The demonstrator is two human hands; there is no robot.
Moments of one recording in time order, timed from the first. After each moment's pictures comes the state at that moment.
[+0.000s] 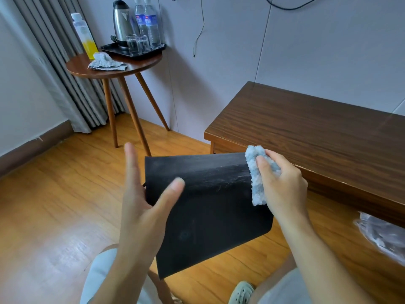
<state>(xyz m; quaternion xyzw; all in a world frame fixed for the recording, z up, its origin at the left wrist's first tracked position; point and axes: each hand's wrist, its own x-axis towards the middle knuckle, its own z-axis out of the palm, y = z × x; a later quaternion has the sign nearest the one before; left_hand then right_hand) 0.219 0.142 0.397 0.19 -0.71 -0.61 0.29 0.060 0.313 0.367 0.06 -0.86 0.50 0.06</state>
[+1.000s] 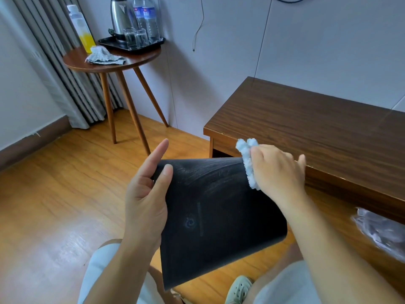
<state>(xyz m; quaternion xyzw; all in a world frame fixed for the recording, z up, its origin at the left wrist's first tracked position) 0.202 0.137 0.383 0.18 -0.65 -0.67 0.31 0.048 0.296 0.397 0.08 -0.96 0.26 -0.01</state>
